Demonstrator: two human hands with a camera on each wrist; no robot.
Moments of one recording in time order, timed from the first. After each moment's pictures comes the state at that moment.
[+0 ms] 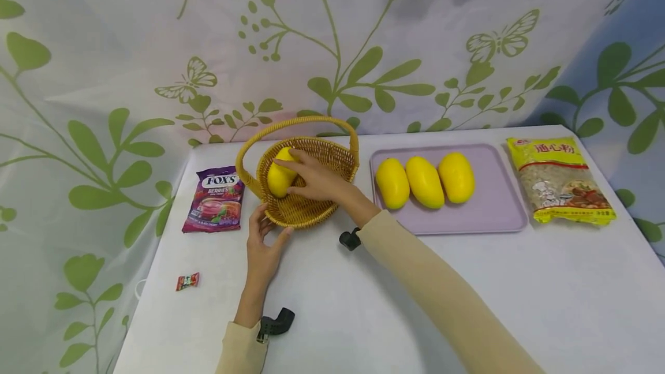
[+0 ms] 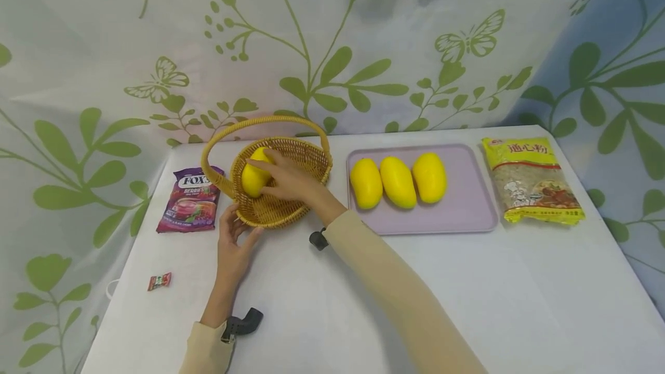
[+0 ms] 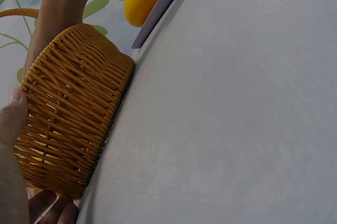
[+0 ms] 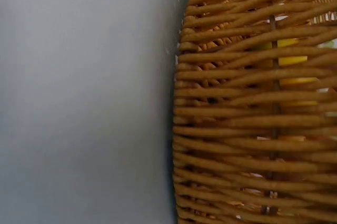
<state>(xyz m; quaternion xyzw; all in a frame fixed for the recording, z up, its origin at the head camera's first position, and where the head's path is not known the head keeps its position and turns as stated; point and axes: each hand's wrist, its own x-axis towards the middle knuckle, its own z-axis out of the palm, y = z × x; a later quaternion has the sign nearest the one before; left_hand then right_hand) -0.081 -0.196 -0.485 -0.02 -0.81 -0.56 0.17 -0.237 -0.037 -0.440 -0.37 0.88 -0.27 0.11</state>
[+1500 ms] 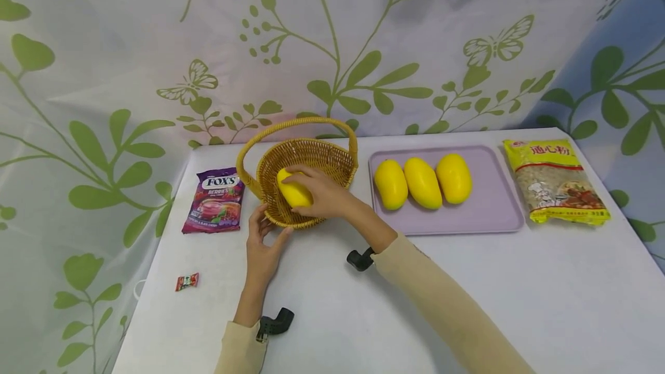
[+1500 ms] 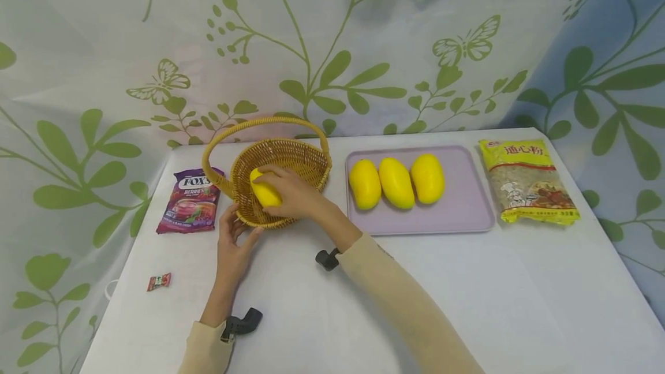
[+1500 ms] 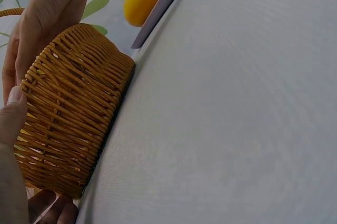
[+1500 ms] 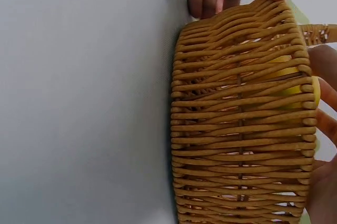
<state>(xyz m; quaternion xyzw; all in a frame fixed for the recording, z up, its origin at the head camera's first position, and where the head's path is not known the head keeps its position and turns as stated) -0.081 -0.197 -0.485 -0.02 -0.80 -0.57 0.16 -0.201 -0.020 -0.432 -0.40 0.86 -0.32 0.04</state>
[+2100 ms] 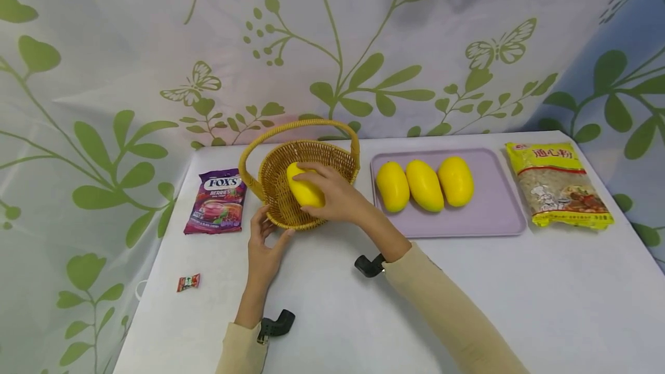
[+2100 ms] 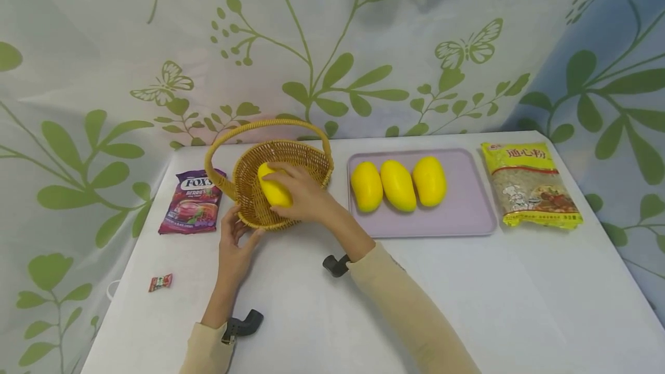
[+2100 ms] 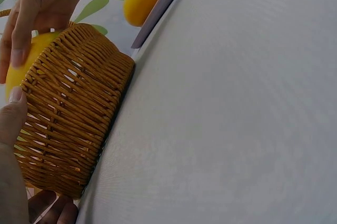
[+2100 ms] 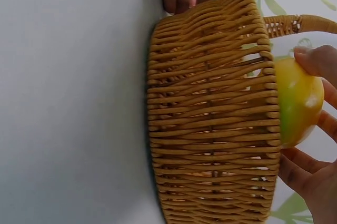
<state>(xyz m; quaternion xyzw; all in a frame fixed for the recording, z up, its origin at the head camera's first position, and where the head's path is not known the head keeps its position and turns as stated) -0.080 -0.196 -0.482 -0.02 -0.80 -0.57 0.16 -0.189 0.001 -0.422 -0.39 0.85 -0.36 -0.03</state>
